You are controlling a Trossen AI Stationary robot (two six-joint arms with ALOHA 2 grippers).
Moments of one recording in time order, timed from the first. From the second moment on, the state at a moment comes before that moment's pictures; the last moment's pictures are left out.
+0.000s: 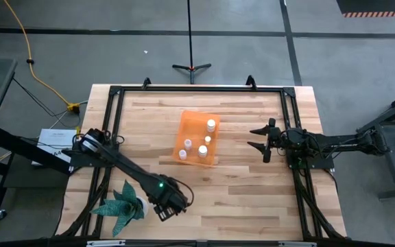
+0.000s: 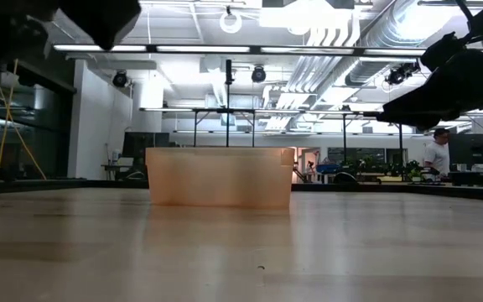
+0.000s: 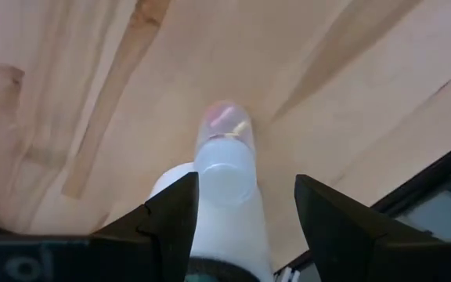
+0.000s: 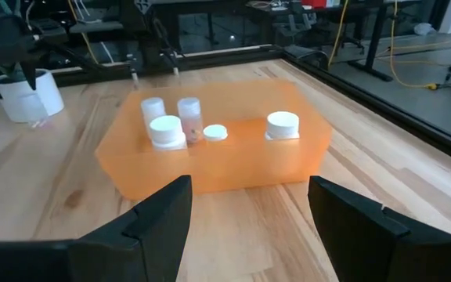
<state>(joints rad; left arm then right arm) -0.55 1.93 1.53 -1.24 0.20 -1.11 -0.03 0.30 0.01 0.09 0.20 0.12</state>
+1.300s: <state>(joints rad) -0.68 1.93 1.43 -1.03 0.04 -0.16 -0.03 0.30 0.01 0.09 0.18 0.14</state>
